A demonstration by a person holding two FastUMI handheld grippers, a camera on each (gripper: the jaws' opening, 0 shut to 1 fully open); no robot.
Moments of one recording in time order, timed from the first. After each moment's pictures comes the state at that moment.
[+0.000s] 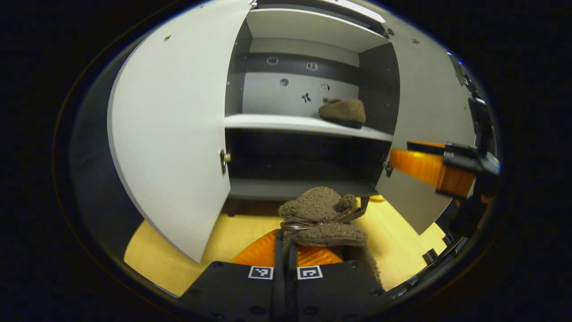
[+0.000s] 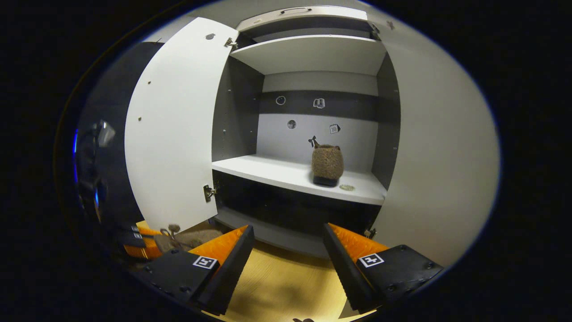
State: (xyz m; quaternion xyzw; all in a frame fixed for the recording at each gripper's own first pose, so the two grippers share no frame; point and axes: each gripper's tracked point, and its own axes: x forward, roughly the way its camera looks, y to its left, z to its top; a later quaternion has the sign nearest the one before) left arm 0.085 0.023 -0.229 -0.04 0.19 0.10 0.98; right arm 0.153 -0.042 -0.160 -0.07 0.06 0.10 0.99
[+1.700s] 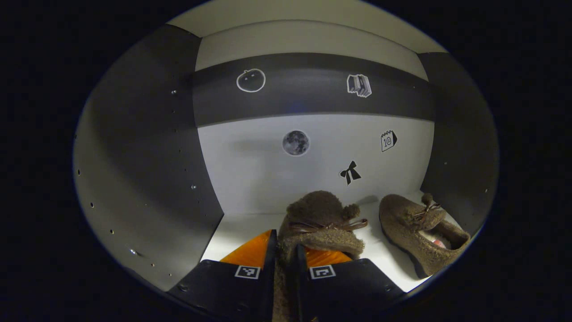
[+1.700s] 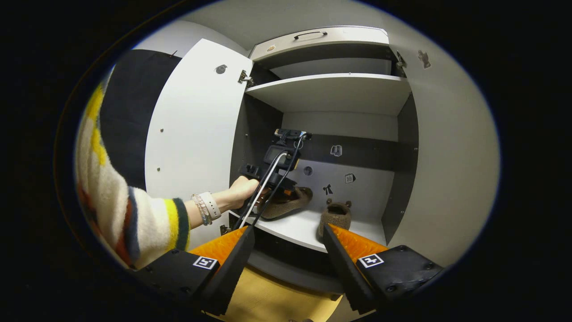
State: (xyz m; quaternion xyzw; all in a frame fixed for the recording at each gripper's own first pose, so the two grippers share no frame) left arm 0.468 0.151 -0.097 0.03 0.20 0.14 0.97; right arm 0.165 -0.038 -0.045 -0.06 -0.02 0.17 0.98
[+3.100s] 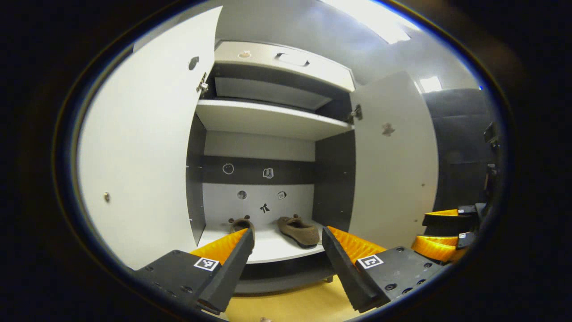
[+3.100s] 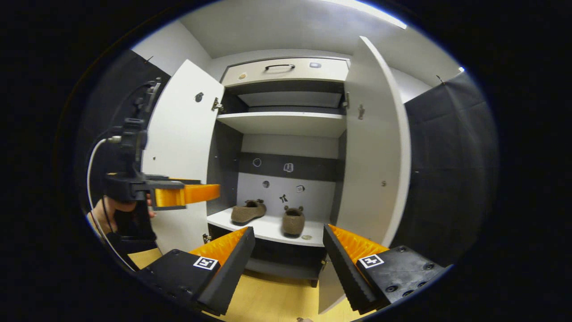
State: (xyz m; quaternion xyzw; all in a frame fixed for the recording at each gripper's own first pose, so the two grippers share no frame) left arm 0.093 0.001 0.034 -0.01 -0.05 -0.05 1.00; right arm 0.027 -0.105 0.011 -0.04 -0.07 -0.04 1.00
